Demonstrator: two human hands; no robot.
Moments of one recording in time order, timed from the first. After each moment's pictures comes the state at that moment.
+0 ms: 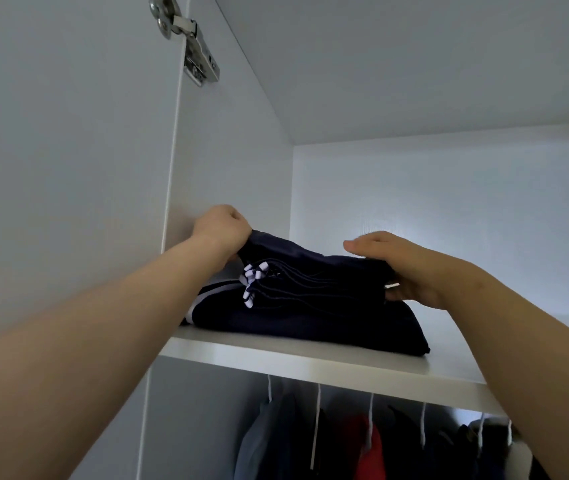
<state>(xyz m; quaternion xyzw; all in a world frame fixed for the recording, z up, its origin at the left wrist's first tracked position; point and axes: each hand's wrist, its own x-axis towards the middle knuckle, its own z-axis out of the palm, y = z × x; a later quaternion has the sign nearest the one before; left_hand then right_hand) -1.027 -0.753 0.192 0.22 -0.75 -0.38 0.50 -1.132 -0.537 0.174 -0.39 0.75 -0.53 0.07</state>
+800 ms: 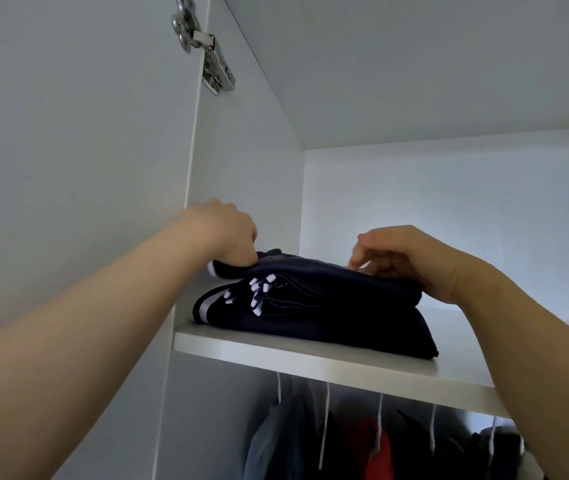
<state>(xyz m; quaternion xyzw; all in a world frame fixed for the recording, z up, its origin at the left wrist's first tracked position) -0.968 -0.711 0.207 0.31 -0.90 0.21 0.22 -1.116 -0.529 0.182 -0.56 0.66 -0.49 0.07</state>
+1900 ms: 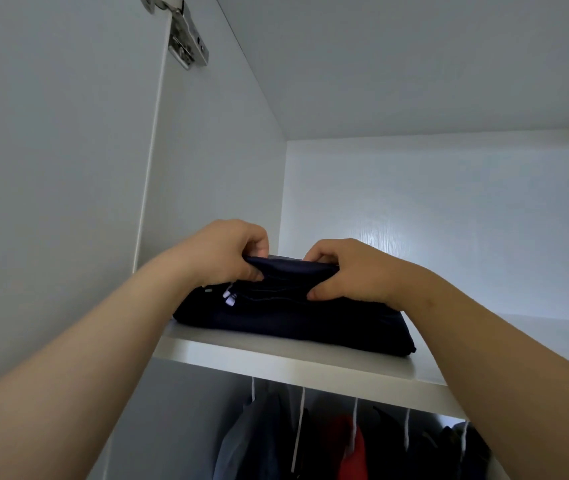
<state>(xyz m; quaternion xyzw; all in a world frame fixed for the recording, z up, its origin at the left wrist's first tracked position) -1.005 -0.732 0.170 0.05 -0.94 -0.06 0.35 -1.114 -0.558 0.169 -0.55 0.77 -0.31 -0.06</state>
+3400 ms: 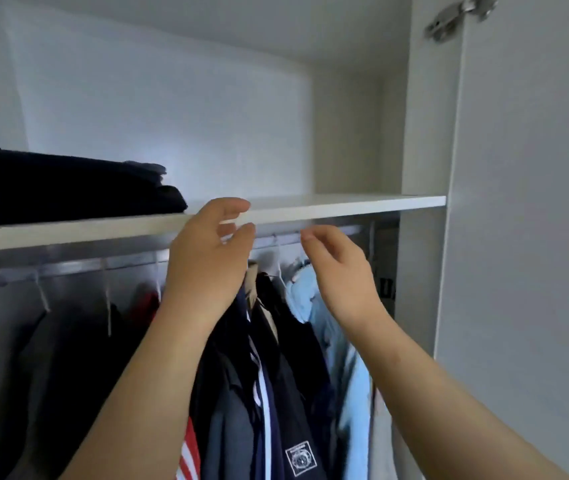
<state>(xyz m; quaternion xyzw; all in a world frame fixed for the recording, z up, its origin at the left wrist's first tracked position) -0.953 -0.524 0.044 -0.18 -0.73 -0.55 0.37 -0.968 -0.383 0.018 -0.15 0.74 -0.57 -0.32</state>
